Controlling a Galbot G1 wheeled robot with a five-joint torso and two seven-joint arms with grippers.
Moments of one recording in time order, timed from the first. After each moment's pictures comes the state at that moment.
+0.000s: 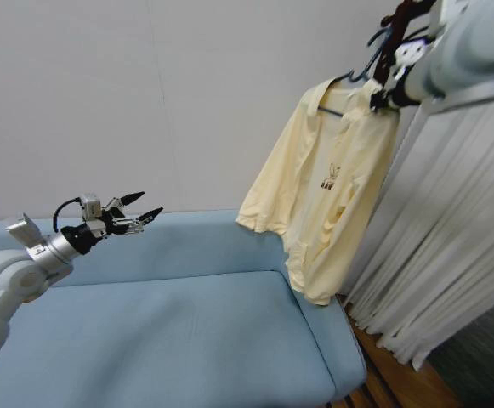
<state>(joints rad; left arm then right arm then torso) 0.98 -0.59 -0.76 -1.94 -1.11 0.22 0.59 1.47 0.68 -1.29 1.67 2.41 -0.59 1.36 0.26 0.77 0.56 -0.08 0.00</state>
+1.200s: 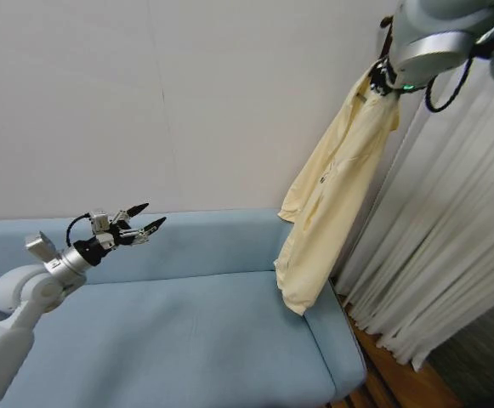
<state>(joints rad) 0.99 -0.71 -0.74 -1.92 -1.05 0.20 0.62 1.49 0.74 -1.36 1.64 2.49 -0.39 1.52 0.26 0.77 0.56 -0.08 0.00</state>
